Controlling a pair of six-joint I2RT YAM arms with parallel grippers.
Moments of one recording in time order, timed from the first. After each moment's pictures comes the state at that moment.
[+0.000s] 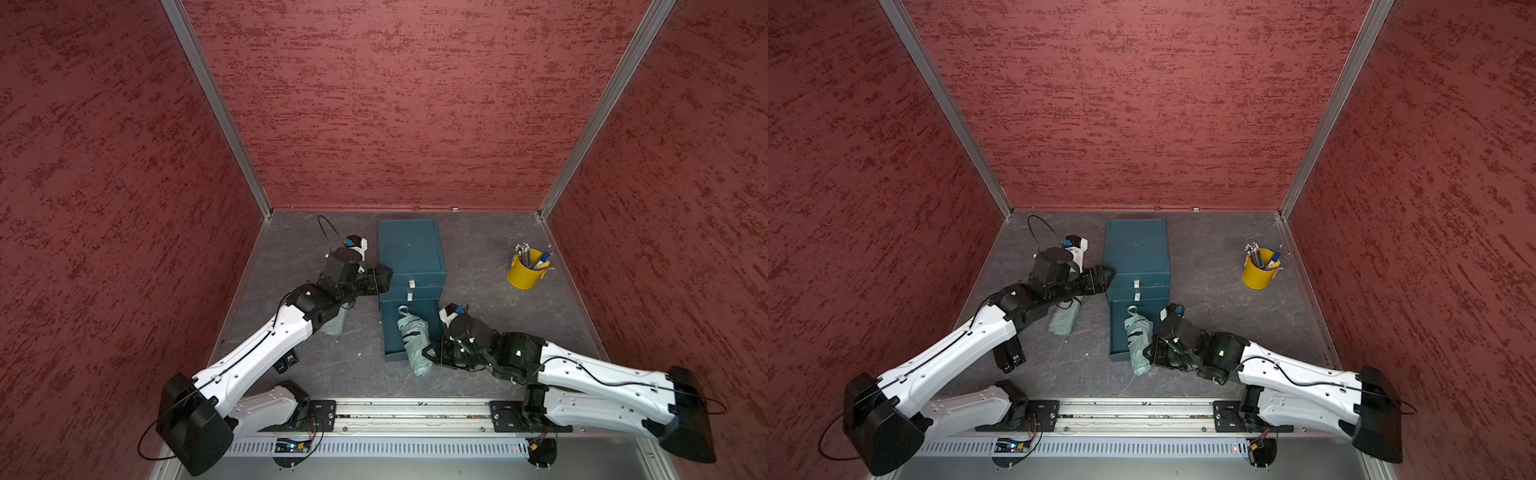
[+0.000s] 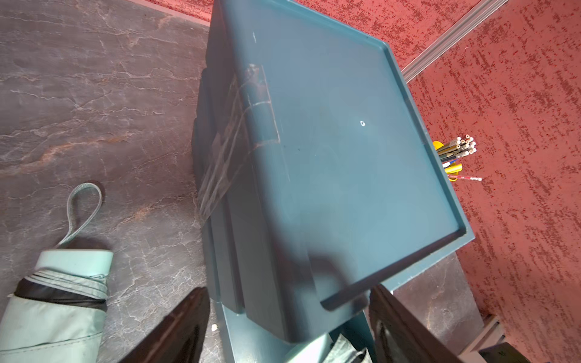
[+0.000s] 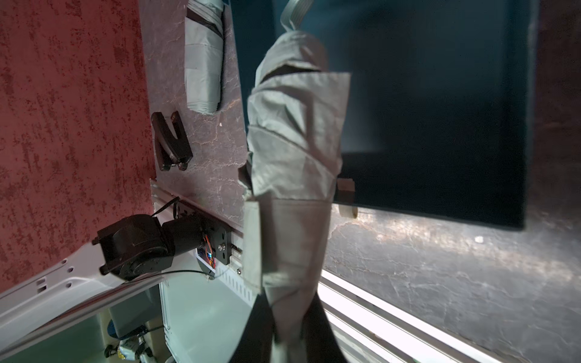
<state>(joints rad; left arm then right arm) -0.60 1.14 0.94 -0.40 0.02 -0.59 1.11 1.03 0.69 -0.47 -0.07 1.21</state>
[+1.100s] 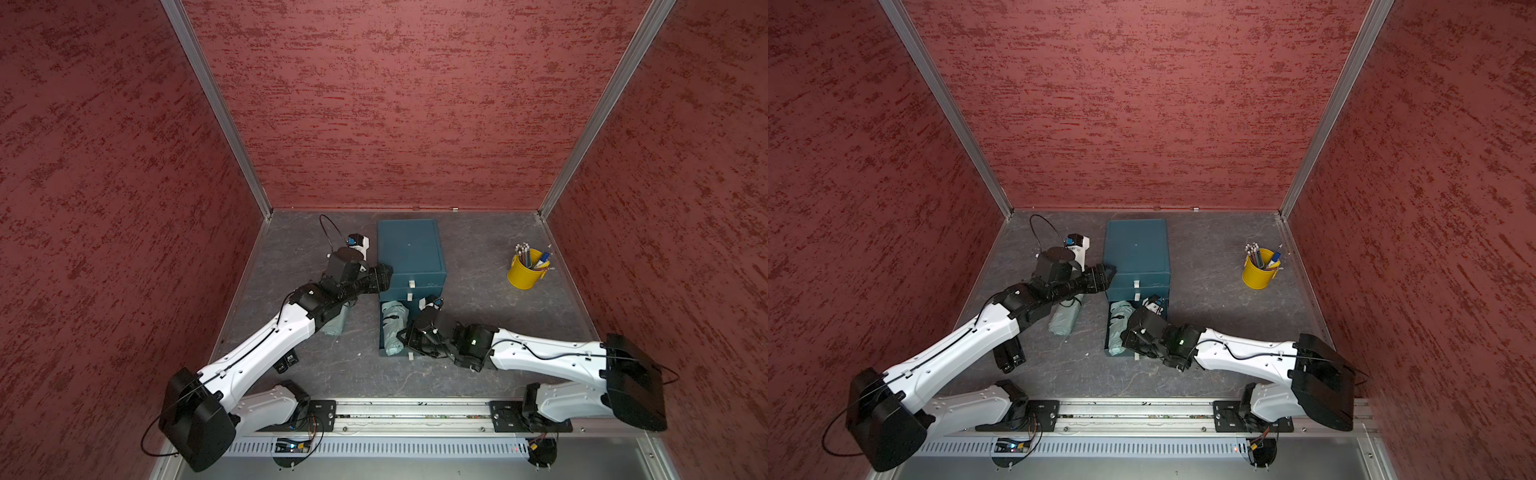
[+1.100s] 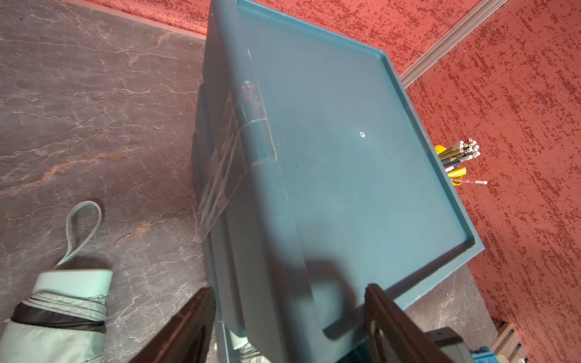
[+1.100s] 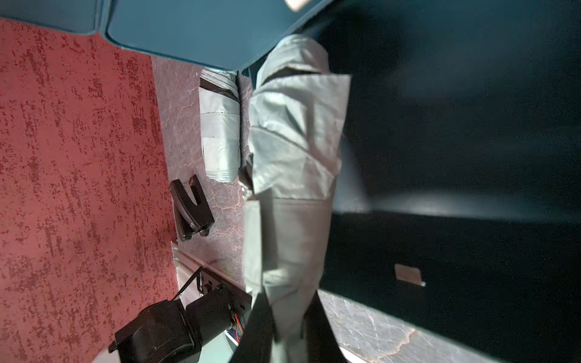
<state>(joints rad) -0.60 1.16 0.93 -0.34 0.00 -0.57 1.11 1.35 0.78 -0.18 0.06 1.37</state>
